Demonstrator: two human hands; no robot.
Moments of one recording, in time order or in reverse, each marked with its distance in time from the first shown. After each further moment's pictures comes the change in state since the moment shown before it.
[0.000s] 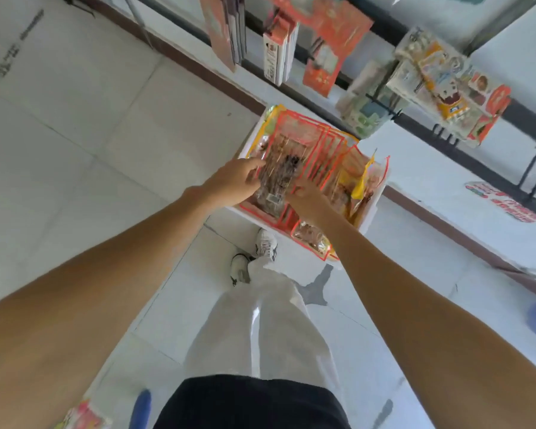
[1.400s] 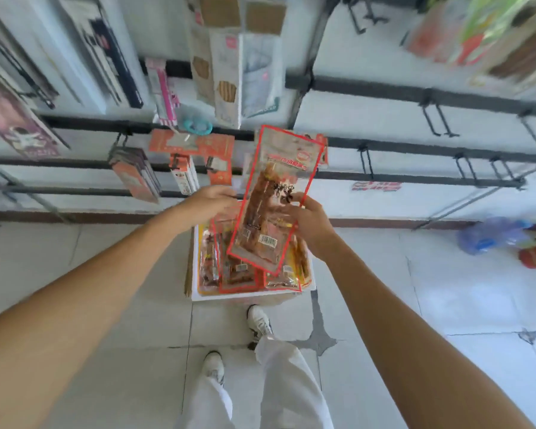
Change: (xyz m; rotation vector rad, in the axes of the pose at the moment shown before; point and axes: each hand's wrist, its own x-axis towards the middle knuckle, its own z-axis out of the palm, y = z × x) left_hand -0.018 0.111 -0.106 -0.218 -0.189 0.274; right_hand -0.147 -0.030 -0.048 1.010 0.539 -0.230
